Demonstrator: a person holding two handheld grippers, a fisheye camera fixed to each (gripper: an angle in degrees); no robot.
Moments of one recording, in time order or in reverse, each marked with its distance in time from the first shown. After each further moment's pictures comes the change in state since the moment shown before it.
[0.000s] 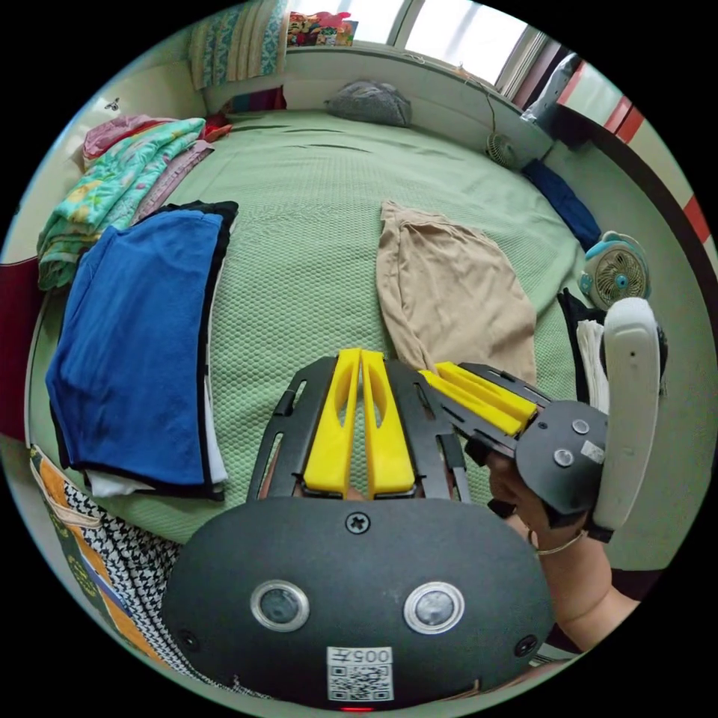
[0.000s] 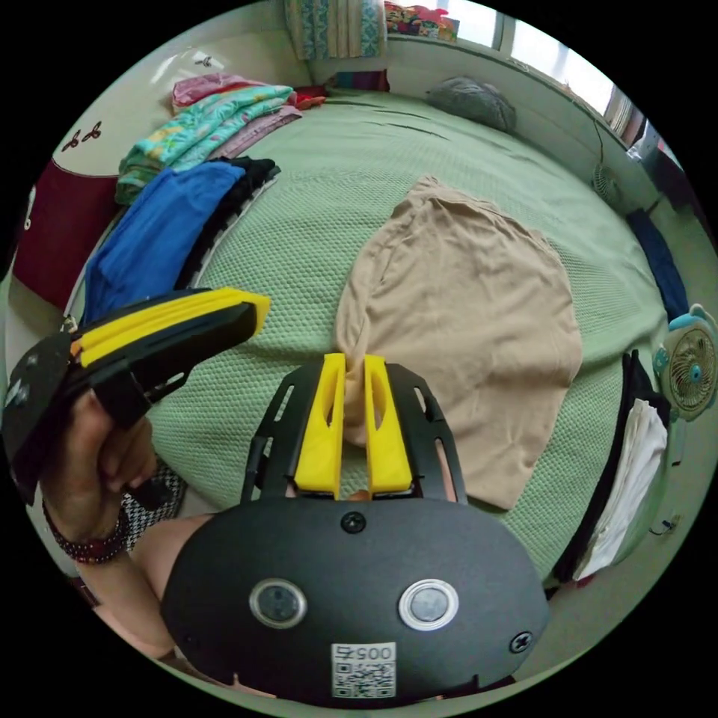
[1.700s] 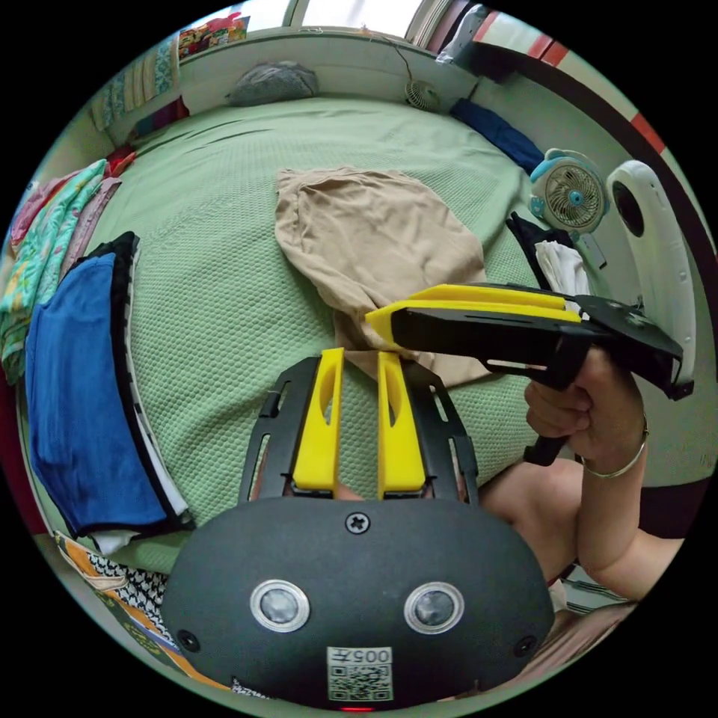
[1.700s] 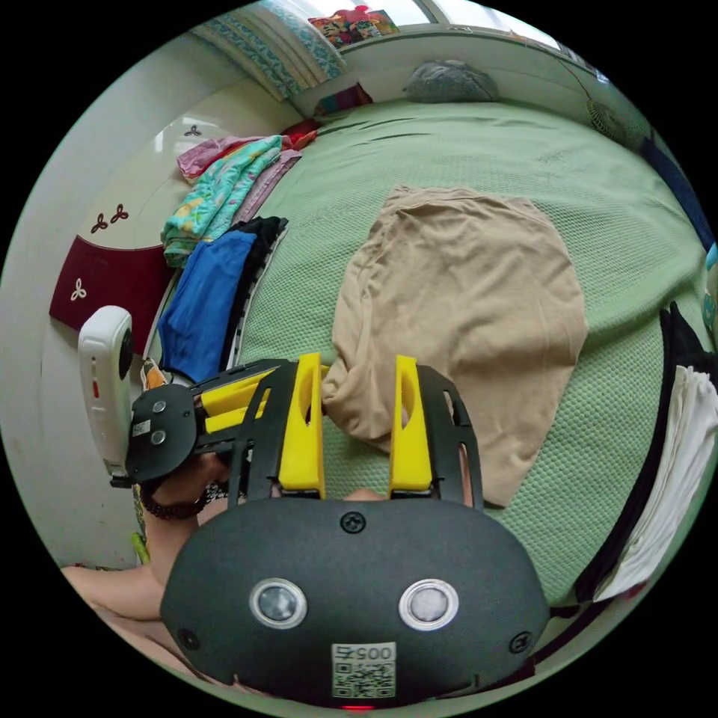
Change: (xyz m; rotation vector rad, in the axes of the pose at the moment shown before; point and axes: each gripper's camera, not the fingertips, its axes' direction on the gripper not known) left arm 0.051 -0.010 0.057 -0.097 0.062 0.272; right arm 0.161 0.007 -0.083 0.039 -0.318 0.120
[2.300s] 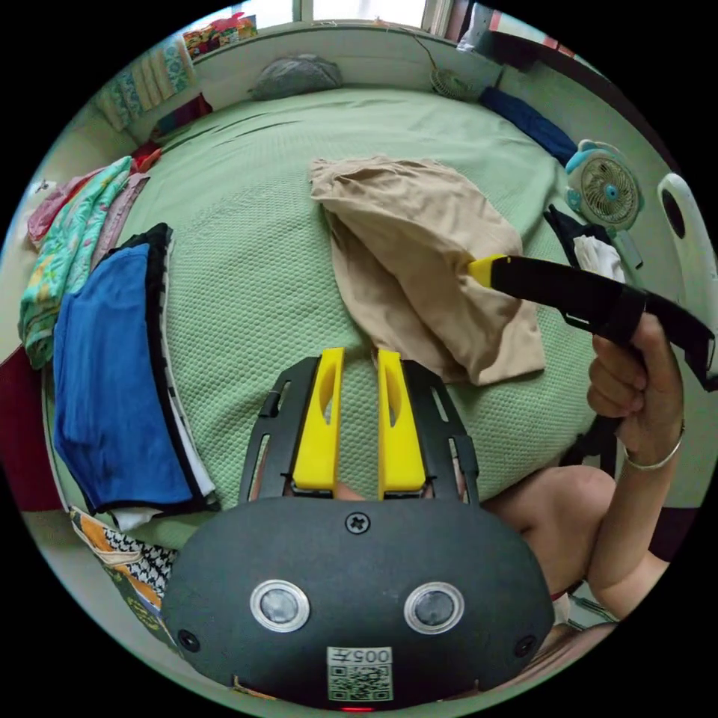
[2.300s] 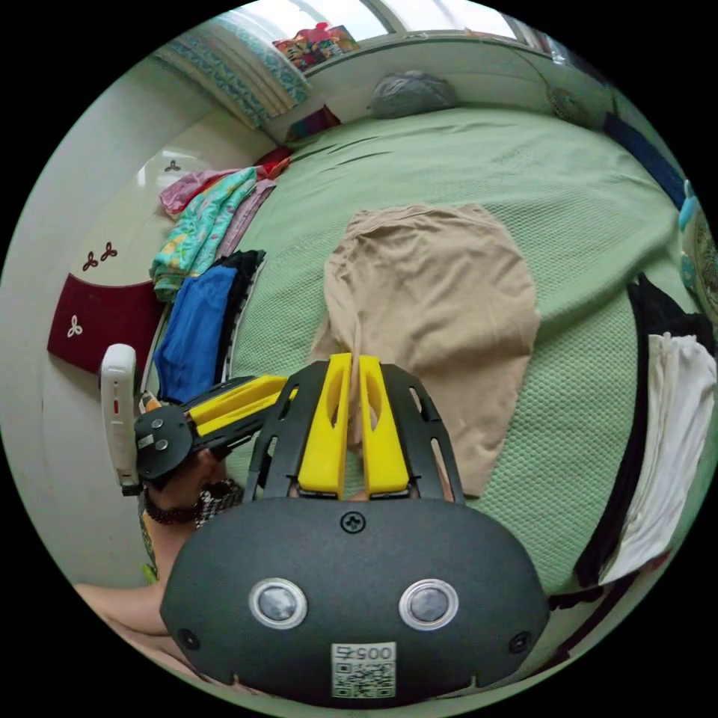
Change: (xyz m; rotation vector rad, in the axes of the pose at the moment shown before) left arm -0.016 0.005 -0.001 0.029 -0.098 -0.090; right arm 0.024 0.019 -0.044 0.091 0.057 0.114
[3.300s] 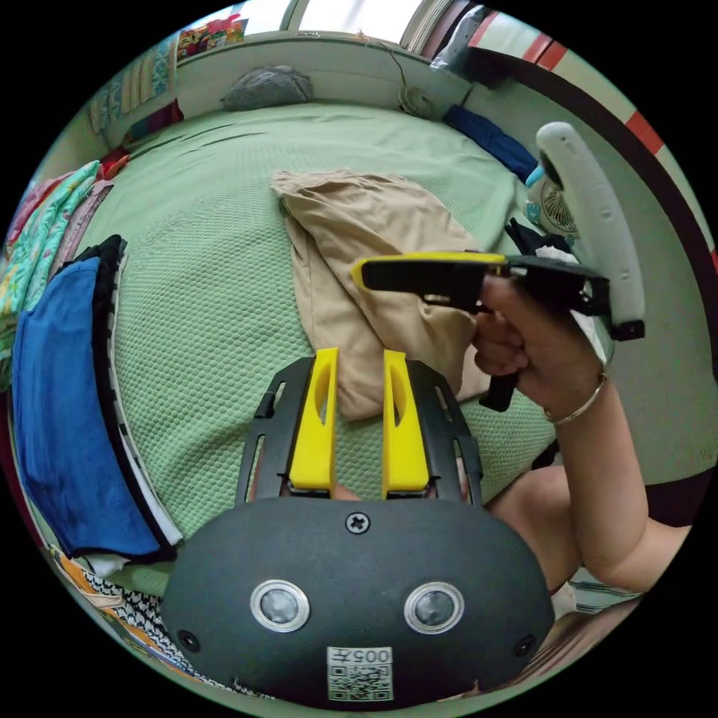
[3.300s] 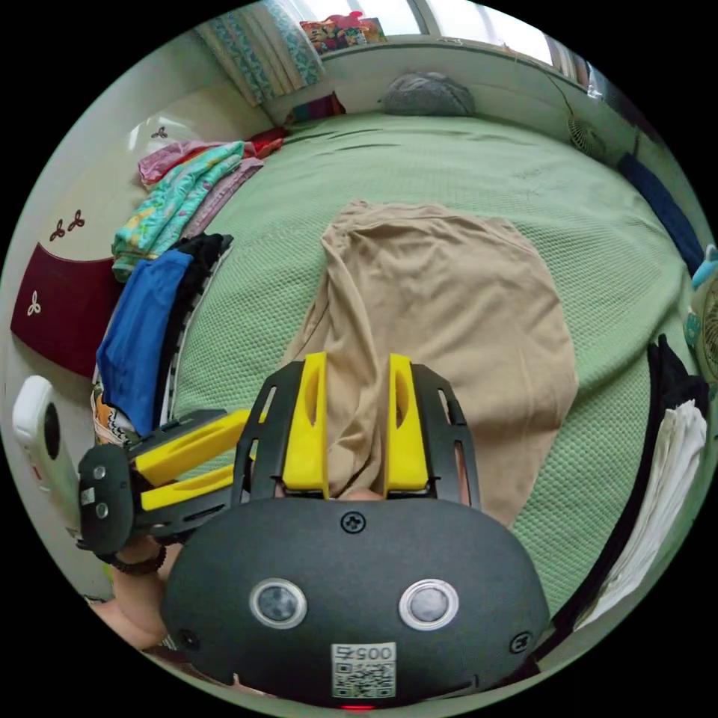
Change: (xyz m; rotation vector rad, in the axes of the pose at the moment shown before) left arm -0.003 -0.003 0.022 0.051 0.138 0.049; right arm -0.037 -0.013 0.056 -0.036 0.114 -0.117
